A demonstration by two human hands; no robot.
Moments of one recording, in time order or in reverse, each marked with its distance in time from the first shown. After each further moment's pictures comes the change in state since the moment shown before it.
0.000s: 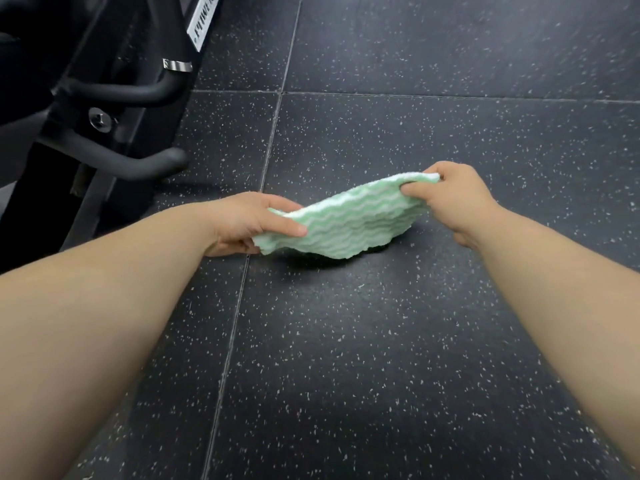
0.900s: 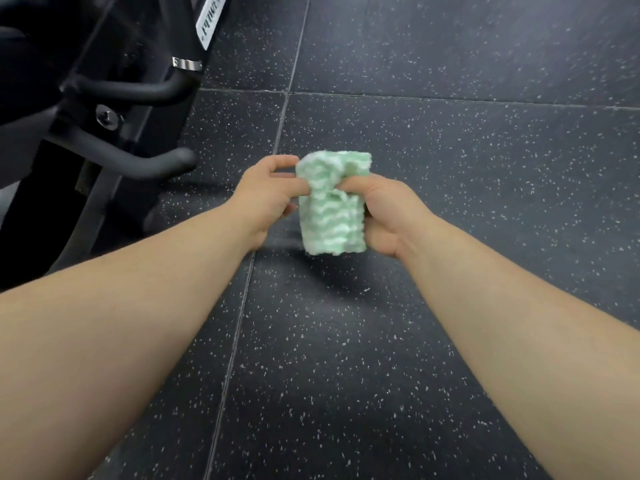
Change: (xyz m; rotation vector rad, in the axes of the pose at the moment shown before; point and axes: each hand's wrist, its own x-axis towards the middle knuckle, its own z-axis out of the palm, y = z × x) left_hand 0.019 0.013 0.017 -0.351 0.428 0.274; right_hand -0.026 -0.044 0.078 0.735 -0.408 0.231
